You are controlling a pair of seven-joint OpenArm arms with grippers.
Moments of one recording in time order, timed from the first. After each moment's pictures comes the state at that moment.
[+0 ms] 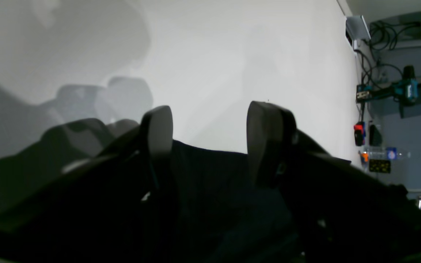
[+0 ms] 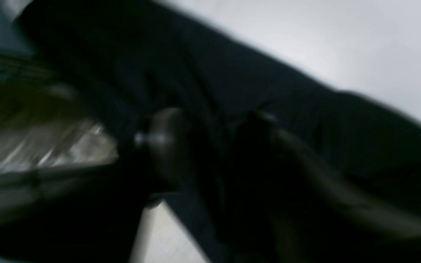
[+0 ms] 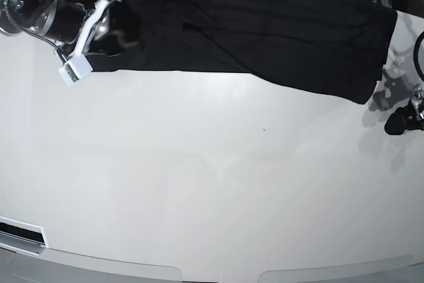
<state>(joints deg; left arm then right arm) -12.0 -42.1 -18.7 39.7 -77.7 -43.7 64.7 -28.0 13.8 14.9 112.8 47.4 40.4 -65.4</state>
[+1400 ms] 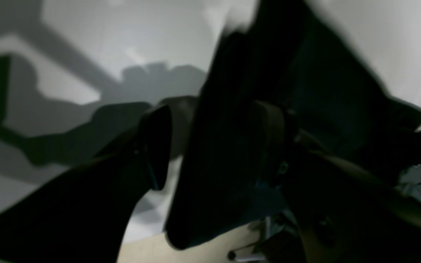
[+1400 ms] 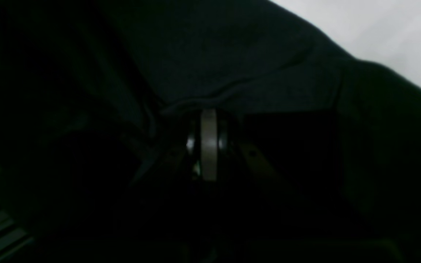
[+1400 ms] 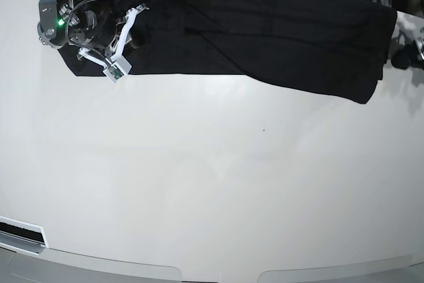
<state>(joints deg) 6.9 -47.1 -18.6 43.8 -76.7 -43.6 62.5 -19.1 10.9 3.7 92.8 17.5 37.8 -52.1</state>
